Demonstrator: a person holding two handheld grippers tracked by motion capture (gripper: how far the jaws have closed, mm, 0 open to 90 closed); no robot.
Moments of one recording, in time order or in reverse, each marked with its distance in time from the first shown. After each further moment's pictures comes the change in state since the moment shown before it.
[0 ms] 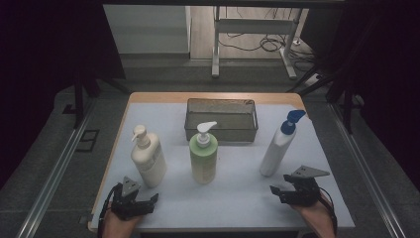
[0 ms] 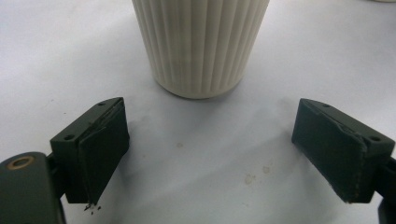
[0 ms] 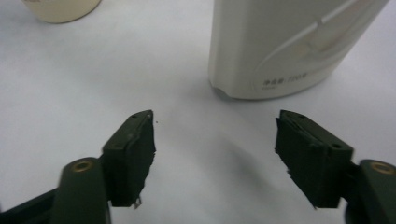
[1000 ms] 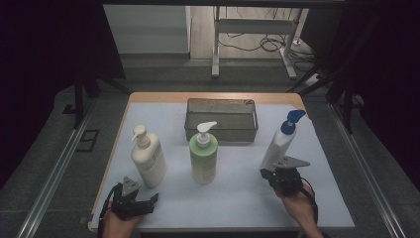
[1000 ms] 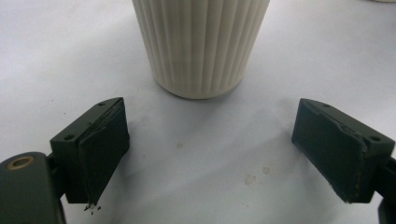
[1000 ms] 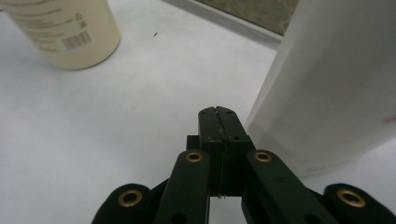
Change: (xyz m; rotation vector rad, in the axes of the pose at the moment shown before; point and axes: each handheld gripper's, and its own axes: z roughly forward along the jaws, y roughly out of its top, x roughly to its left) left arm 0.000 0.000 0.000 0.000 0.000 -0.001; right arm 0.028 0.041 0.026 -0.038 -0.033 -0.025
